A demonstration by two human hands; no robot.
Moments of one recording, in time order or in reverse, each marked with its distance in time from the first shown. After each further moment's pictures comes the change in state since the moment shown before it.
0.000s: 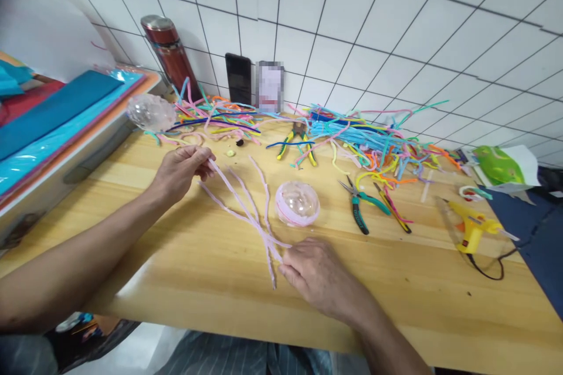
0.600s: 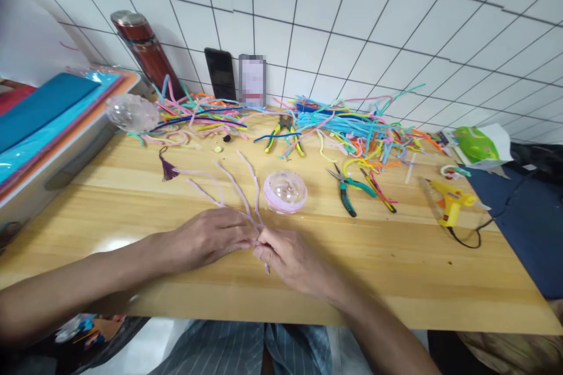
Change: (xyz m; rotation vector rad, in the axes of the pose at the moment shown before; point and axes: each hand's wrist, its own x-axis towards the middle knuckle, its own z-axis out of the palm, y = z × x) left_hand -0.107 0.016 0.052 0.537 -0.838 0.963; right_hand 0.011 -0.017 0.019 0.362 0.004 0.167
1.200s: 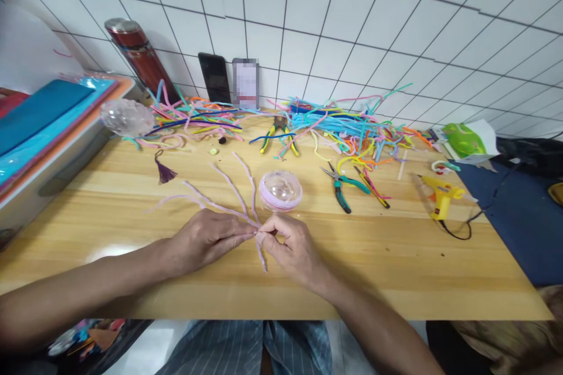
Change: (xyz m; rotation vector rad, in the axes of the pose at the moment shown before) left_hand 0.005 0.005 0.010 -0.101 0.271 0.023; right_hand 0.003 0.001 0.006 0.200 0.355 -0.003
